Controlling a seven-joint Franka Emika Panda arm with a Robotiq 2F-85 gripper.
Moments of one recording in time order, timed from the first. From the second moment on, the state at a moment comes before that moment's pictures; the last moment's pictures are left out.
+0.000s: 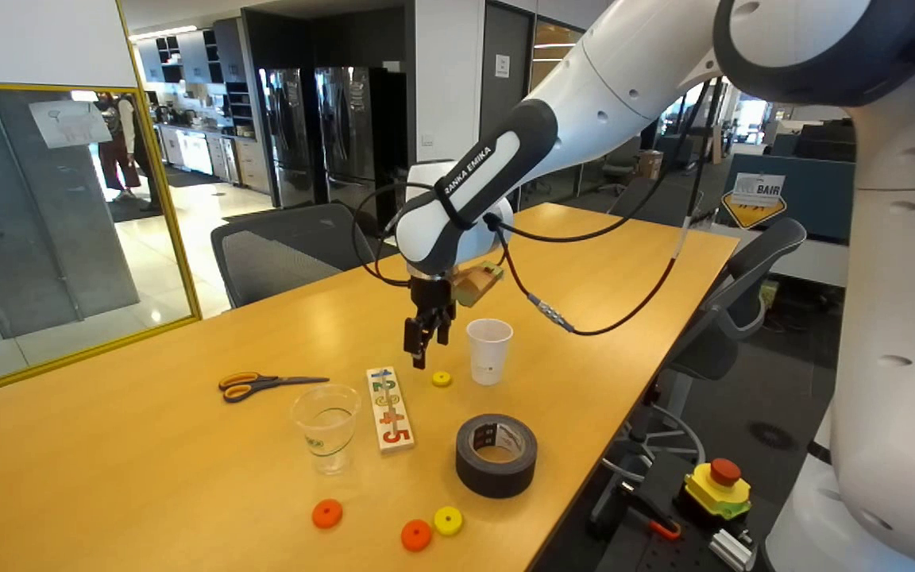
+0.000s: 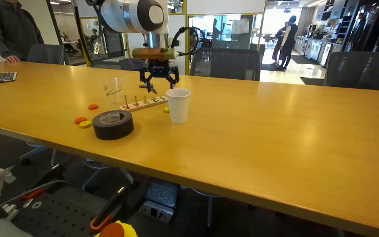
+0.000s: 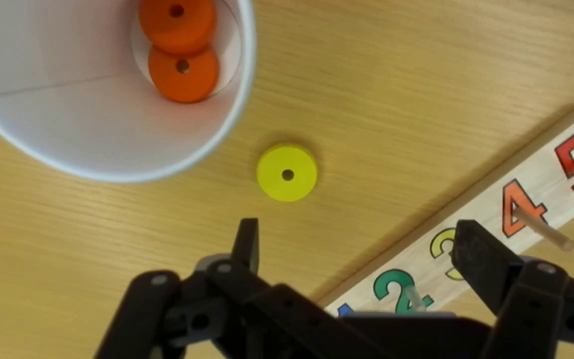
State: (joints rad) arm -0.04 0.26 0.02 -2.11 -0.02 2.38 -0.33
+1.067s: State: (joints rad) arm -0.08 0.38 0.02 -2.07 -0.07 2.39 -0.66
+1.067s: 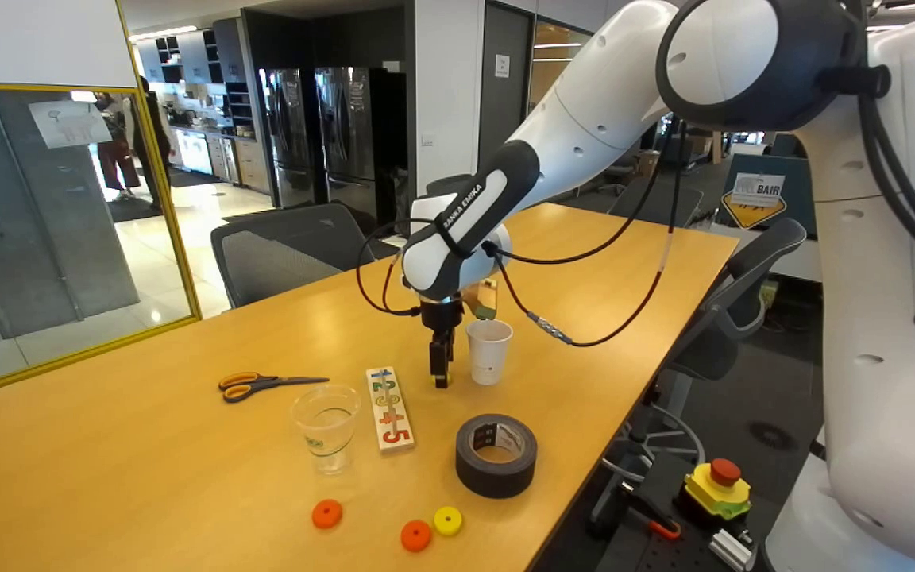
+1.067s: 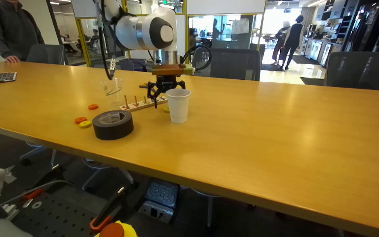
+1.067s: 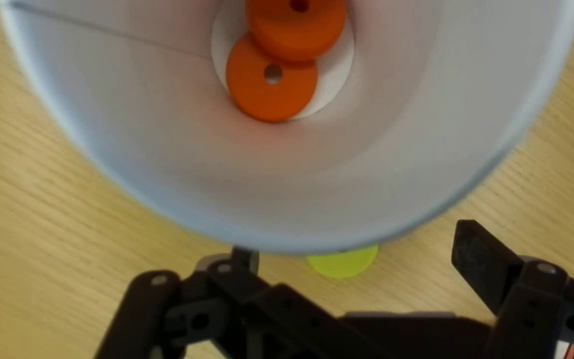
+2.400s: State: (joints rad) arm -0.10 0.42 0.02 -2.05 -0.07 2.47 -0.70
